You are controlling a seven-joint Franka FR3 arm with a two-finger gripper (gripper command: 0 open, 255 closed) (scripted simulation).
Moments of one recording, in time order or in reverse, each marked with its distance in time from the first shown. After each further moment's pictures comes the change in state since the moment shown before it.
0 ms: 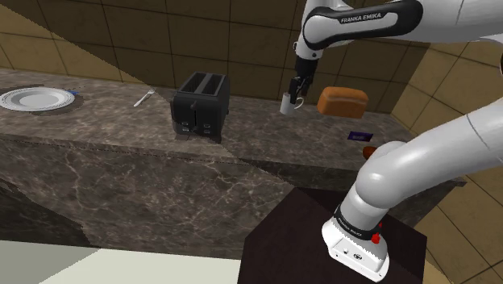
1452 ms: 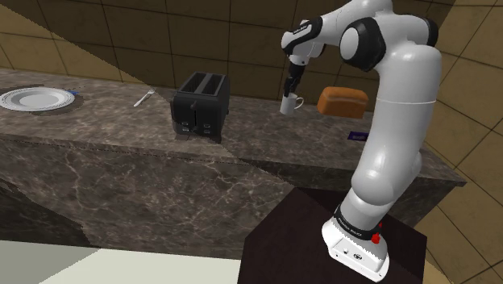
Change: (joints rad) arm -0.112 0.834 -0.279 0.638 0.385 0.179 -0.614
